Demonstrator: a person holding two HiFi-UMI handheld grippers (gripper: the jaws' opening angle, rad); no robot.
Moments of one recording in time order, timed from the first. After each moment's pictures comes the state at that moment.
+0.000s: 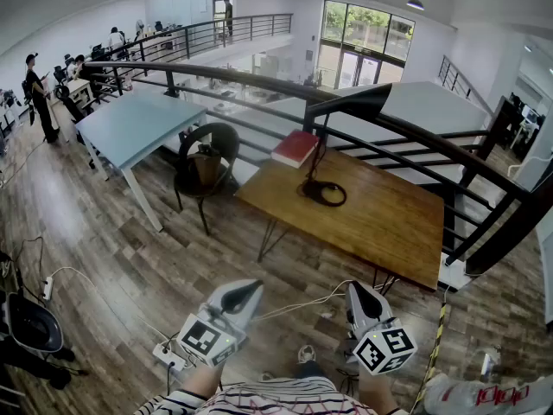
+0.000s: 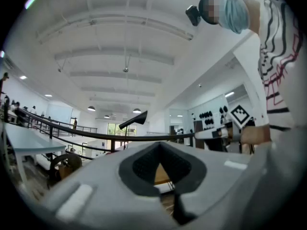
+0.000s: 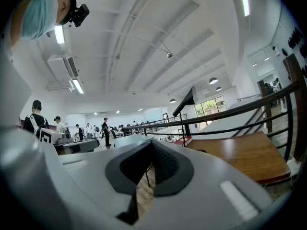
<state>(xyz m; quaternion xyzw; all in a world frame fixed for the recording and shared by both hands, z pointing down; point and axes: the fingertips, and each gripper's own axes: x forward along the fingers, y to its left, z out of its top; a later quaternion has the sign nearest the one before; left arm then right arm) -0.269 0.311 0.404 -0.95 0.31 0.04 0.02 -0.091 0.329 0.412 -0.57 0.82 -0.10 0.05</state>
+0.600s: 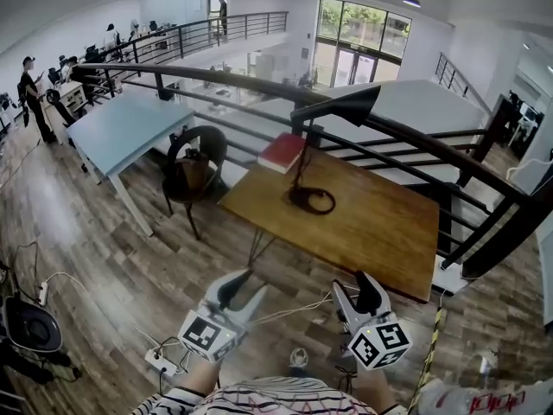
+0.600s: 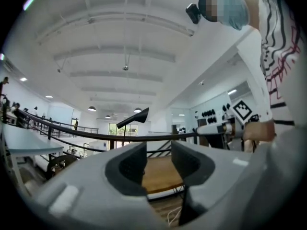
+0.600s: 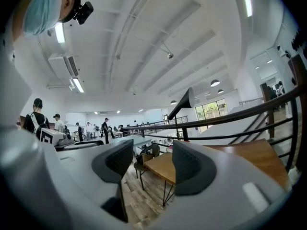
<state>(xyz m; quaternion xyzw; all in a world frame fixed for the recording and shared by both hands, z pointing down) -0.205 0.238 0.410 -0.95 0.32 0.03 0.03 -0.033 0.258 0.402 -0.57 0.82 -0.09 0.04</state>
